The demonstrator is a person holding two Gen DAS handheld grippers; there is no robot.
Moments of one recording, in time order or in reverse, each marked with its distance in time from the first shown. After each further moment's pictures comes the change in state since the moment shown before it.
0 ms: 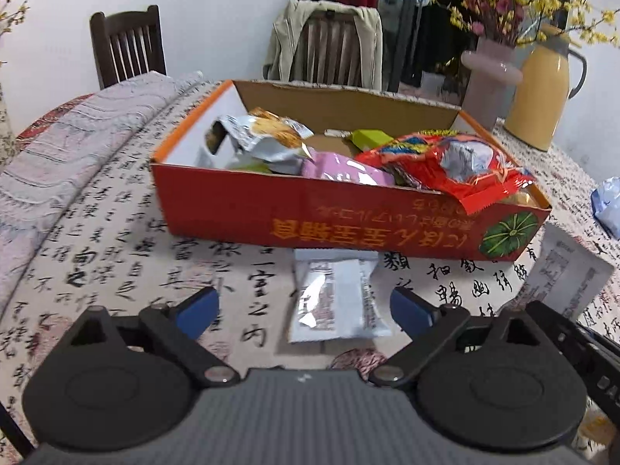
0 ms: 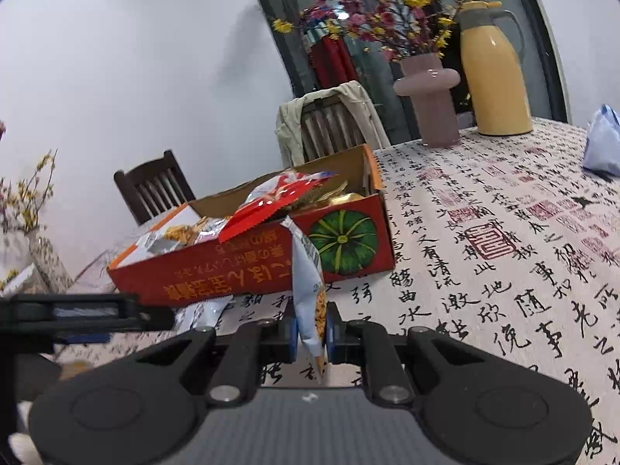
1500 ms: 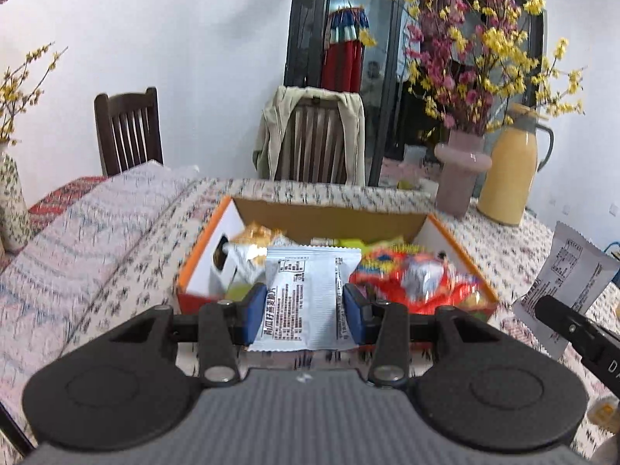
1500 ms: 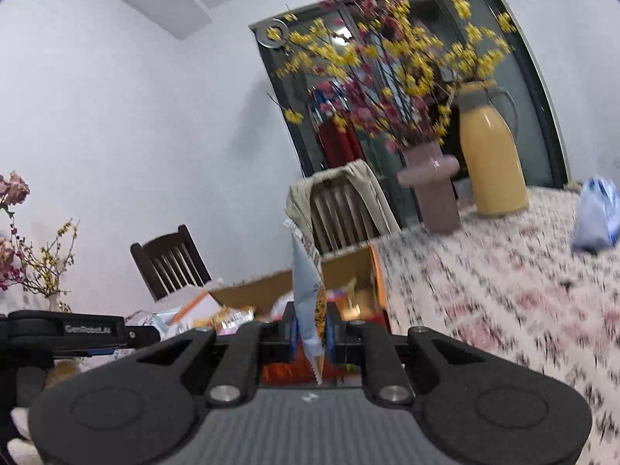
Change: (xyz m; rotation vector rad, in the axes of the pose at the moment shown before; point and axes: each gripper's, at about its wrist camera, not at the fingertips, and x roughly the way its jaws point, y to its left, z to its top) left arm -0.078 0.004 0.043 0.009 -0.270 -0.043; right arm -0.050 0.018 0.045 -0.053 -0.251 0.031
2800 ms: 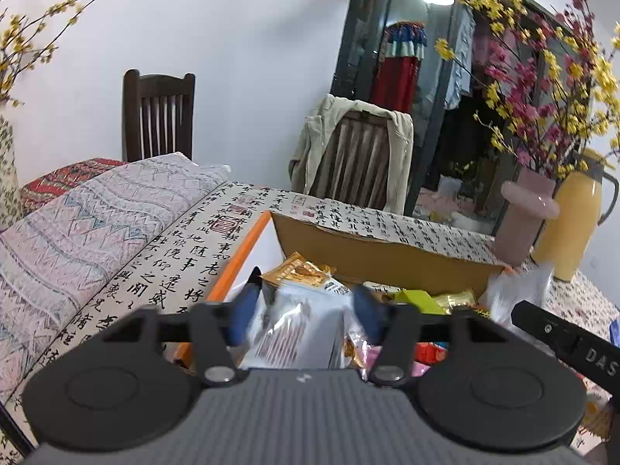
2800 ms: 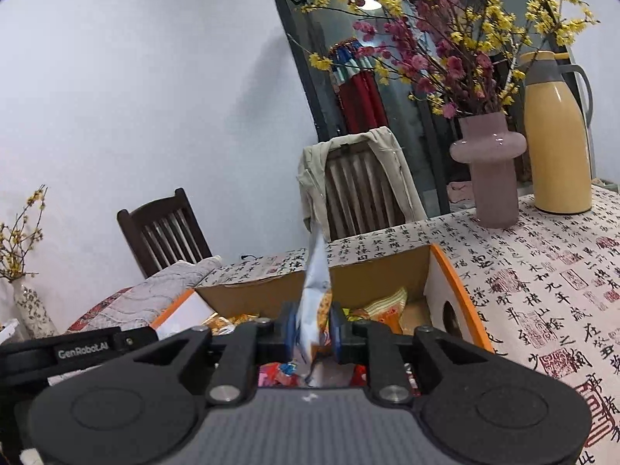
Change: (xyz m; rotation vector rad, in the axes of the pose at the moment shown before) left arm 0.105 0.050 0.012 -0.156 -0.042 0.078; right arm 0.158 0.025 0.013 -0.033 0.127 0.010
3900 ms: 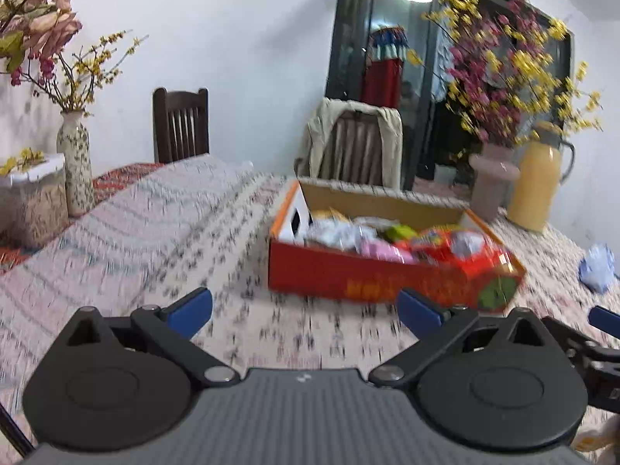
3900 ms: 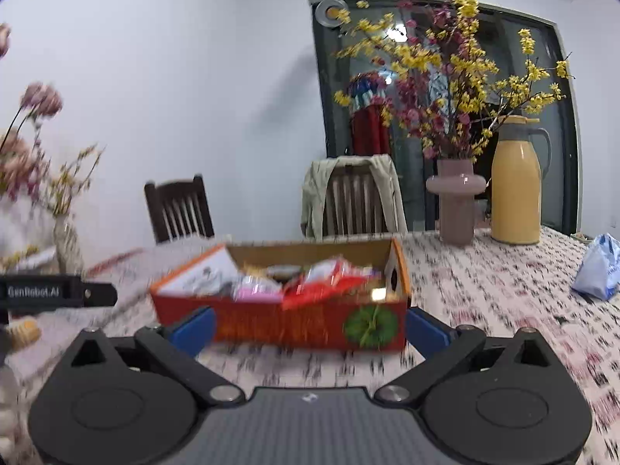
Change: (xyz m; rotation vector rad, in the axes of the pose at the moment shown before) left arm -0.175 0.028 -0.074 0.099 0.004 0.001; right arm -0.177 0.023 -0.065 -0.205 -0.009 -0.038
